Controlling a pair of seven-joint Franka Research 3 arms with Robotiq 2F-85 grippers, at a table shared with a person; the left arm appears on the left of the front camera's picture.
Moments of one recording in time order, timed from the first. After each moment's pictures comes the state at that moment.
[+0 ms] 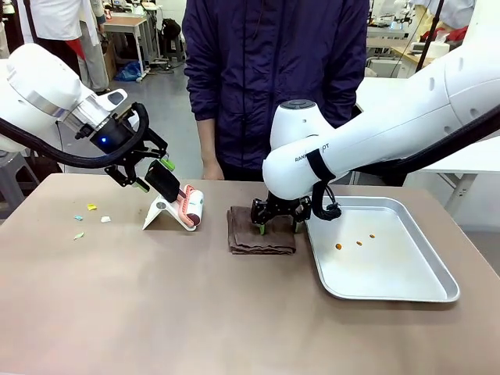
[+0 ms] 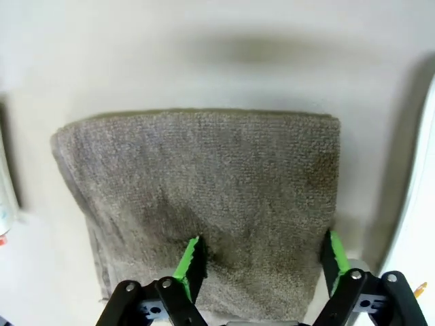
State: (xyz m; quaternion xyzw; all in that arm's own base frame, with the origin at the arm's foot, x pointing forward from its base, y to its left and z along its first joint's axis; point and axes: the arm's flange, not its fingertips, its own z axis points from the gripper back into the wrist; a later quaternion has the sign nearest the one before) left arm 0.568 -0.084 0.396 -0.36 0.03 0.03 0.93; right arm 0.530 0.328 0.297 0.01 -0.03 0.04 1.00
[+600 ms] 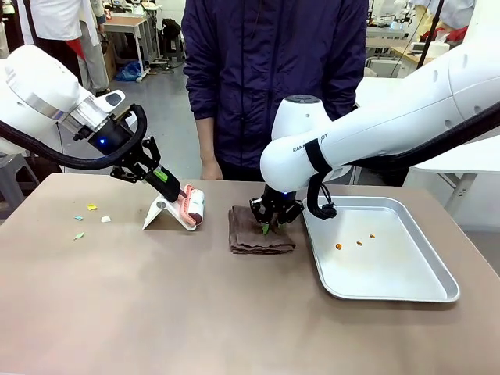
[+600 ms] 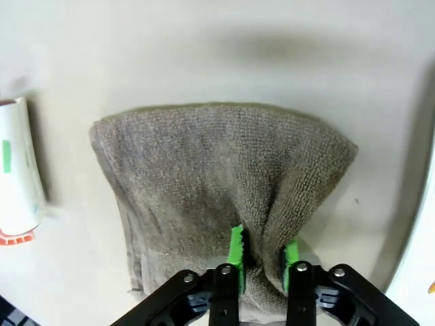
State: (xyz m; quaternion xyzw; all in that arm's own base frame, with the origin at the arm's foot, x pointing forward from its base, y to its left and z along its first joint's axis) left arm 0.569 -0.080 0.393 -0.35 0.01 0.04 0.93; right arm 0.530 0.332 0.306 0.04 -0.02 0.03 1.00
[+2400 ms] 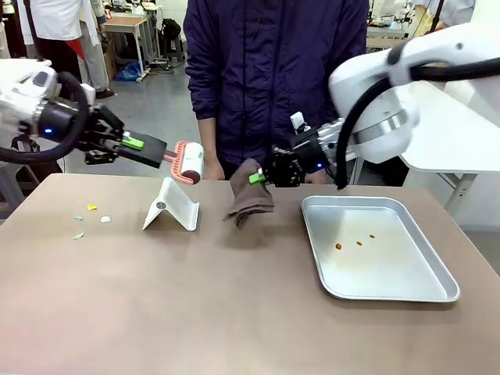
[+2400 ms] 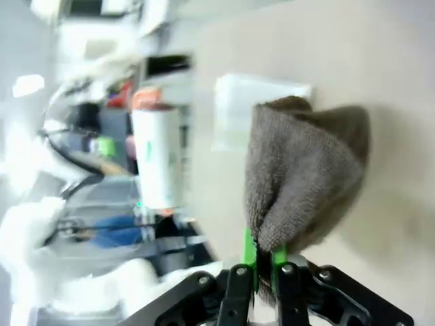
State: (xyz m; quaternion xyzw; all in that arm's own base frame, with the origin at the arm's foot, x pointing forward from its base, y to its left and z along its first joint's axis) left arm 0.507 0.000 0.435 -0.57 -0.04 -0.01 0.82; right arm 0.529 0.247 0.379 0.51 -0.06 0.09 0.85
